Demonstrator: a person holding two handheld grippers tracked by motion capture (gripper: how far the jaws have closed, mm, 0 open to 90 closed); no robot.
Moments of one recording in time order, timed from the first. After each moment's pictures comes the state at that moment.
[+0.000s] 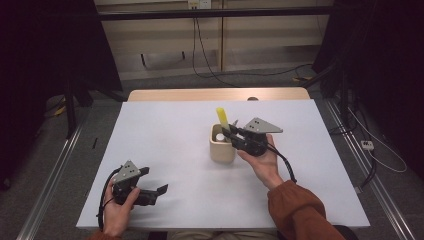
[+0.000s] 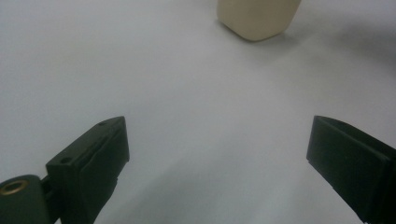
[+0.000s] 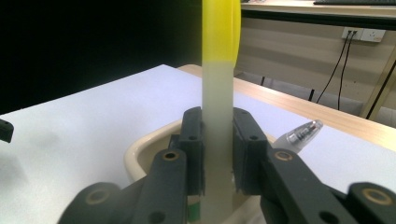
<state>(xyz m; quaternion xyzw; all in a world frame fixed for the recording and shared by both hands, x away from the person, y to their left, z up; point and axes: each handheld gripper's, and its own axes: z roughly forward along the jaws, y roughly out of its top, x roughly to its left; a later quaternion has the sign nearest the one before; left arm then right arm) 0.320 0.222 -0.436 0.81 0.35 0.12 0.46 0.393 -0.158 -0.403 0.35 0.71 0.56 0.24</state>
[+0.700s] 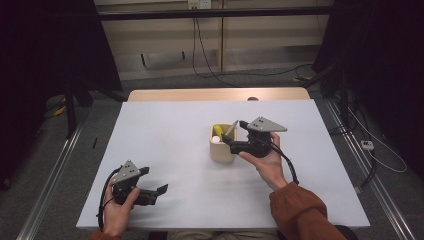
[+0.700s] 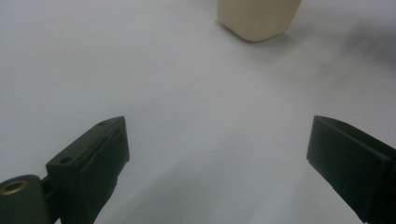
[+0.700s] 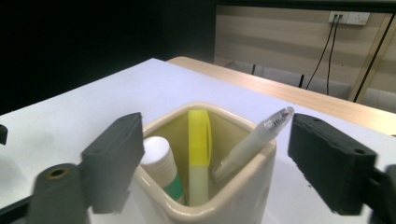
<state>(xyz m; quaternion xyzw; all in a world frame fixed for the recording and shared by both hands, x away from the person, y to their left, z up) 0.321 0.222 -0.435 0.81 0.35 0.13 0.46 0.387 -0.166 -0.394 0.39 0.71 0.54 0.24</state>
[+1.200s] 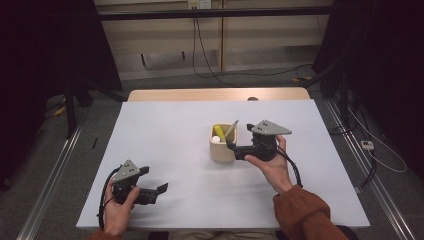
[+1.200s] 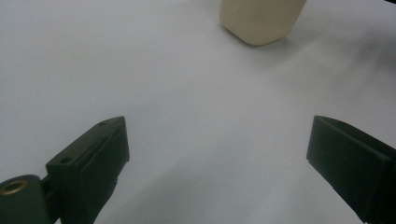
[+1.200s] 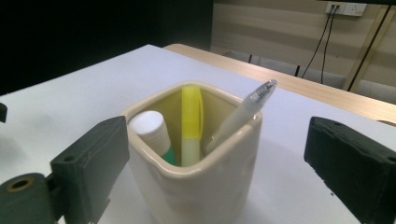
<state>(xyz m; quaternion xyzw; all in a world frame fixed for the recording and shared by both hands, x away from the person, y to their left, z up) 0.322 0.221 -0.436 0.80 0.36 0.12 0.46 0.377 -0.177 -0.395 0.39 0.72 0.52 0.24</state>
